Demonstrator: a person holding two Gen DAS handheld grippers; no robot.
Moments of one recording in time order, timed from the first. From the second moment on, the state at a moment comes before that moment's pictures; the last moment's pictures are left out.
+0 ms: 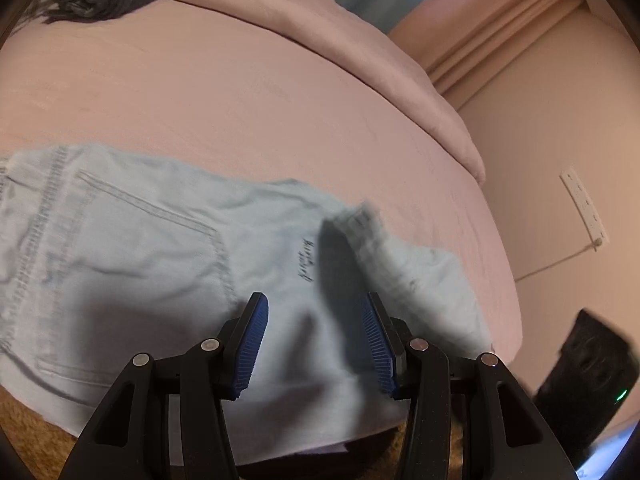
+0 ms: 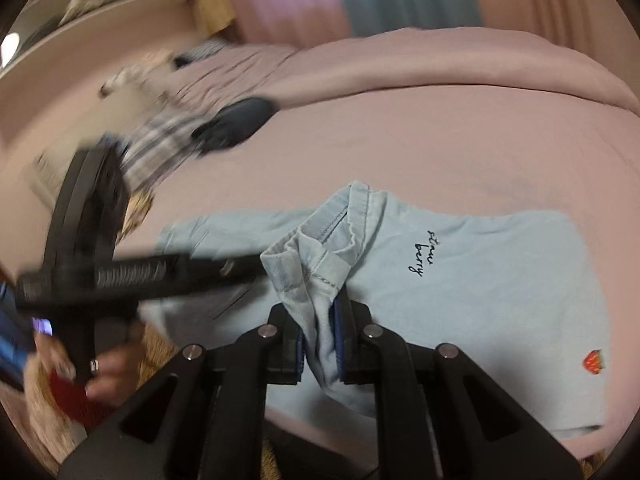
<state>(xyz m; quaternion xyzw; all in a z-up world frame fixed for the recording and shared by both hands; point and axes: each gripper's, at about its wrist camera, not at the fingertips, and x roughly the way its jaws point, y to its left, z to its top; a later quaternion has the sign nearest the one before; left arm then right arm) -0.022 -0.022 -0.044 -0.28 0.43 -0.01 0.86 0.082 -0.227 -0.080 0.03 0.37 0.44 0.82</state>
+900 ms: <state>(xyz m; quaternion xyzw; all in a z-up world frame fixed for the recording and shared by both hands) 0.009 -0.121 -0.091 -0.10 0.49 -0.01 0.86 0.101 -0.352 -0.129 0.09 0.46 0.27 0.84</state>
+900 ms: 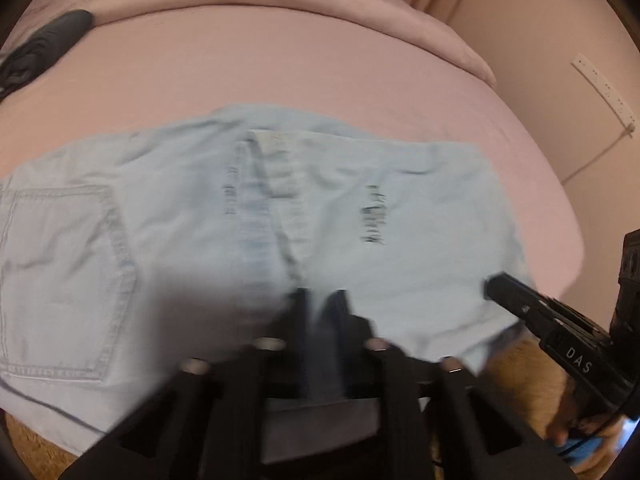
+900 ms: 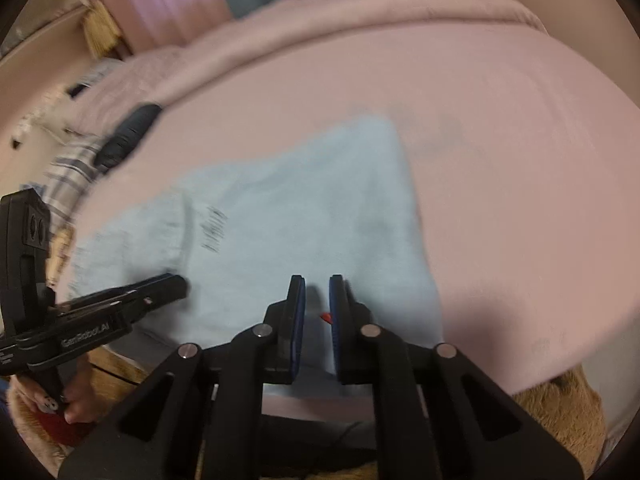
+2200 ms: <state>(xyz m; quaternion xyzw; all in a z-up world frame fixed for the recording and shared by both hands) -0.032 -0.093 -0.099 -0.17 0.45 -0.01 0.88 0.086 -0.335 -0.125 0.05 0.44 0.23 0.87</state>
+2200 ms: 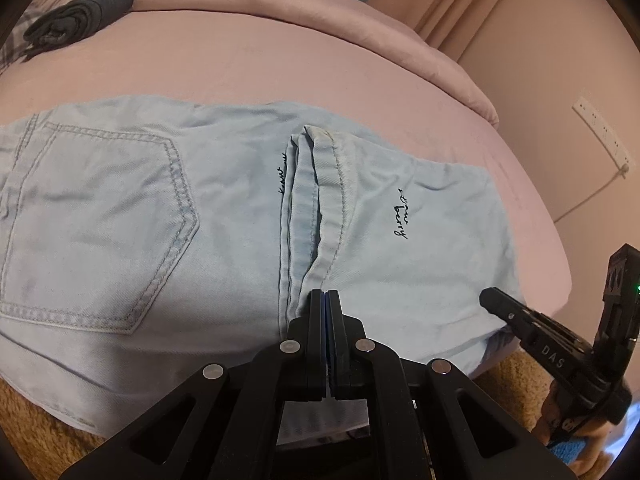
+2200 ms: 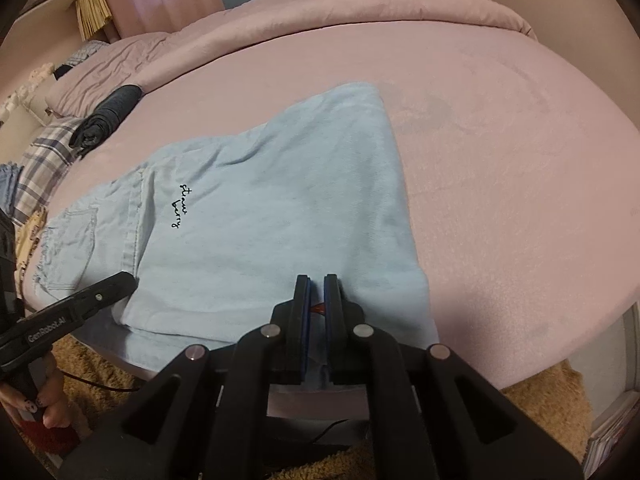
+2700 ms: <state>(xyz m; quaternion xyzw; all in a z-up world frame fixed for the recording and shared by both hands) -0.034 -0.103 -0.100 -0.15 0.44 0.00 0.89 0.075 -0.321 -0.125 0.06 0.41 0.20 0.89</state>
